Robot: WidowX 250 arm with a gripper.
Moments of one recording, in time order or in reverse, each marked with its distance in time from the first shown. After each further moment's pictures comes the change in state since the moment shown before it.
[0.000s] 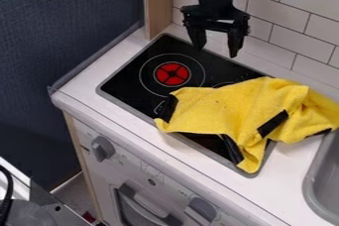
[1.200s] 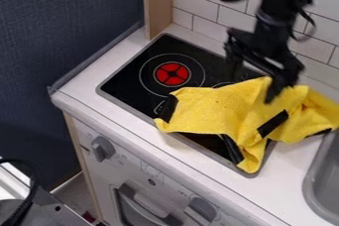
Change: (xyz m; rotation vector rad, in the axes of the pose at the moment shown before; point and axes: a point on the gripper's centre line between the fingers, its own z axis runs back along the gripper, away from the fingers) arm -0.068 -0.093 0.001 0.210 0.151 -0.269
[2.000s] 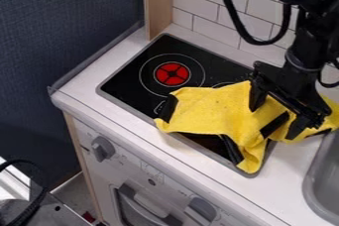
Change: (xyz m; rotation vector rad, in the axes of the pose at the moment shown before) arm -0.002 -0.040 -0.023 0.026 -0.049 -0.062
